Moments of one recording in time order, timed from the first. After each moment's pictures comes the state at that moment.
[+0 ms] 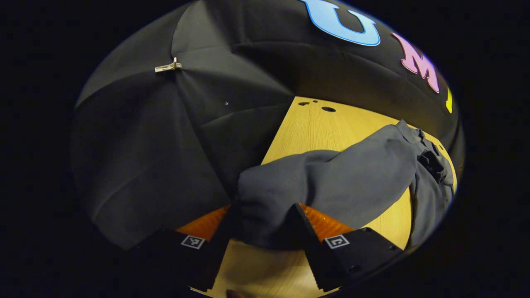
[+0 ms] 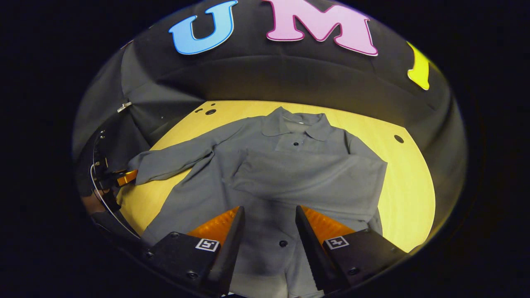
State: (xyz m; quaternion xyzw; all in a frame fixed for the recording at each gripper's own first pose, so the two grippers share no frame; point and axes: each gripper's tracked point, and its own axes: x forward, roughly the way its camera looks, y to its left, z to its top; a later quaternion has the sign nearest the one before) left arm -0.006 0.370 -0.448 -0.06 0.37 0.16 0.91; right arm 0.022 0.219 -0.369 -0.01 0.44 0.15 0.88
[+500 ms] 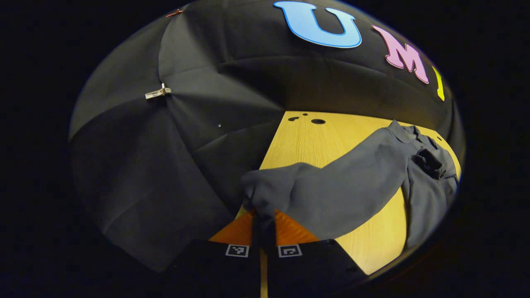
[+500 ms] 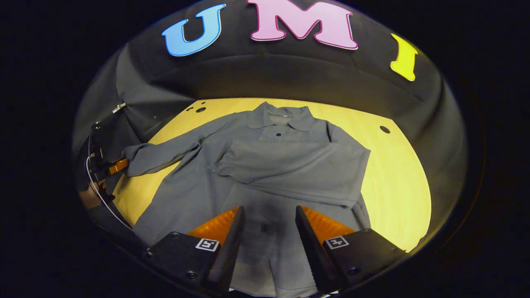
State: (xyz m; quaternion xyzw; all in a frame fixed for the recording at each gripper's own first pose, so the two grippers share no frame) left arm 0.019 0.353 -0.399 -0.02 0.33 0.14 0.93; right arm 0.003 0.176 -0.365 0.00 0.44 0.13 0.89
